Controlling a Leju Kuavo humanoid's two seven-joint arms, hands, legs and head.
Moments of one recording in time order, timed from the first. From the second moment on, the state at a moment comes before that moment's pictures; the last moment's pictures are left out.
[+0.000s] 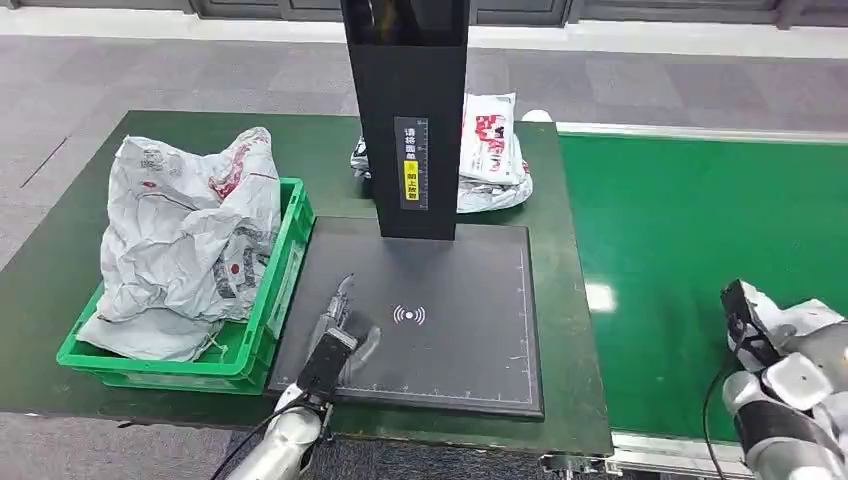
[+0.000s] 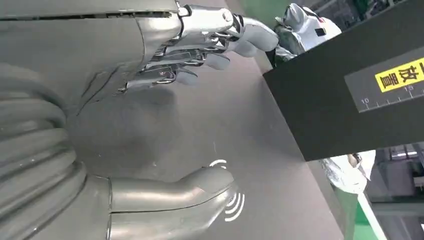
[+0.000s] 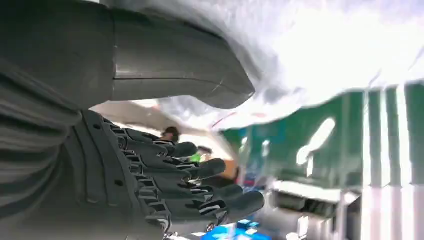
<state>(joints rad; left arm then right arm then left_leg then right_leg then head) -0.24 -0.16 -0.25 -0.88 -0.15 0.27 -0.52 -0.57 -0.30 -0.13 -0.42 1.53 -0.37 0.49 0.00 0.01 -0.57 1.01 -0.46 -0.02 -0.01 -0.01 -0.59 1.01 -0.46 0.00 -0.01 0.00</state>
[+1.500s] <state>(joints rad) -0.21 -0.15 -0.17 -0.94 -0.14 0.20 -0.49 -0.61 -0.17 -0.02 -0.43 1.30 -0.20 0.17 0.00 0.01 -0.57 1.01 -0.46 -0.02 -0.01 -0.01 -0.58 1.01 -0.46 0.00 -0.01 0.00</state>
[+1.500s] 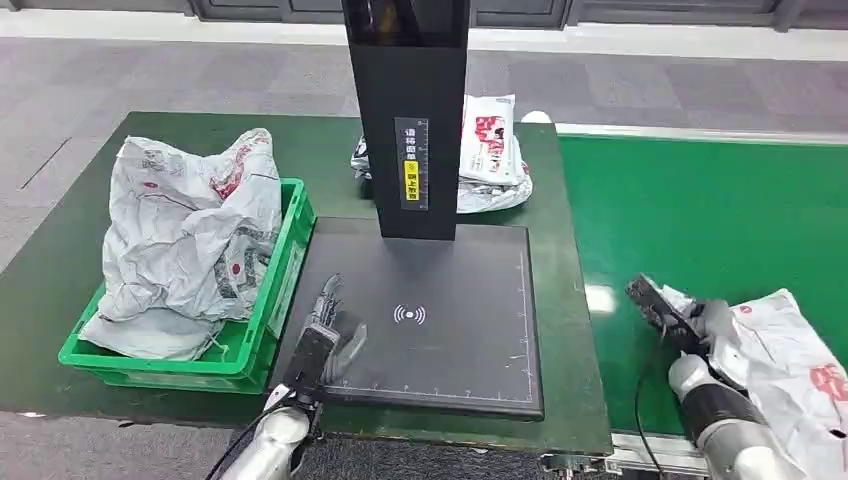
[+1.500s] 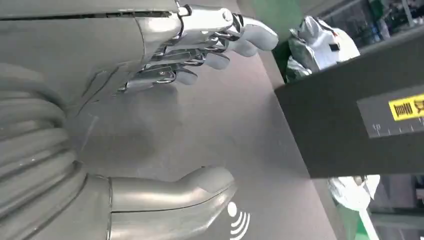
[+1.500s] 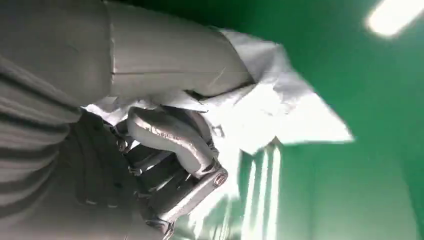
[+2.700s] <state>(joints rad) -0.35 -0.20 -0.18 -0.95 -0.23 0.38 -0.55 -0.67 0.30 0.69 -0.90 0.75 -0.33 -0.09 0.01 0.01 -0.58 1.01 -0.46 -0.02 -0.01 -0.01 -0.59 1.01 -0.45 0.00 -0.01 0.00</state>
